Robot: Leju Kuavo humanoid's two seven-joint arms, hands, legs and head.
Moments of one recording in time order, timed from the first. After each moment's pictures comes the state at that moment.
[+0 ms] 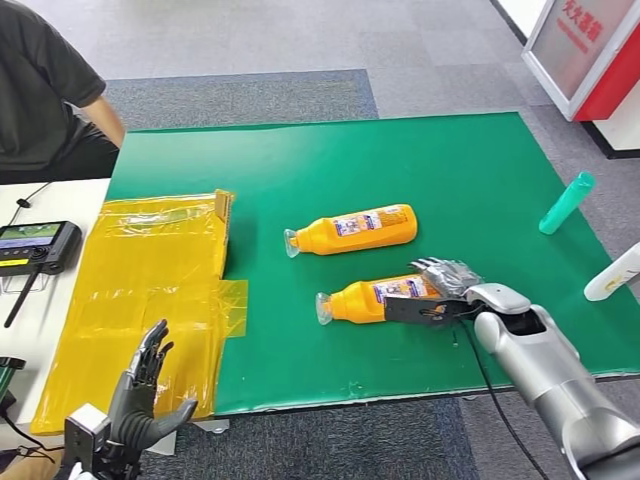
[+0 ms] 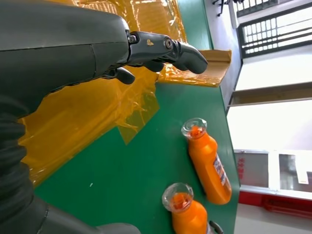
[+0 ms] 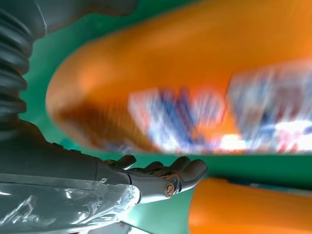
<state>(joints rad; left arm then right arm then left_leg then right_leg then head) 0.20 -0.10 0.09 -1.39 -0.24 -0.35 -0.68 -0.59 -0.29 0.66 -0.97 0.89 0.27 0.05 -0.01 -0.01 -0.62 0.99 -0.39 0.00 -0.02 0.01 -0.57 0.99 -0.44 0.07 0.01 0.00</state>
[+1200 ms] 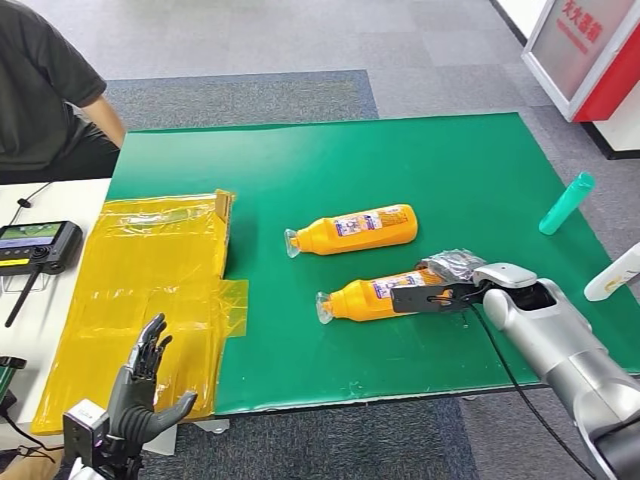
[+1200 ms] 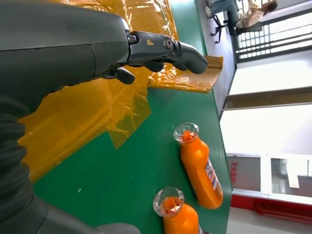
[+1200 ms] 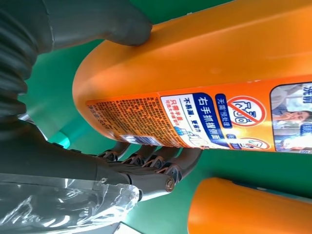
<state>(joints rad) 0.19 -0.09 0.07 -1.39 -0.21 -0.33 -0.68 -0.71 -0.34 0.80 -0.91 0.82 0.37 0.03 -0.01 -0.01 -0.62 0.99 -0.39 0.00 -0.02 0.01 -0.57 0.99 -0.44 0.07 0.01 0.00</state>
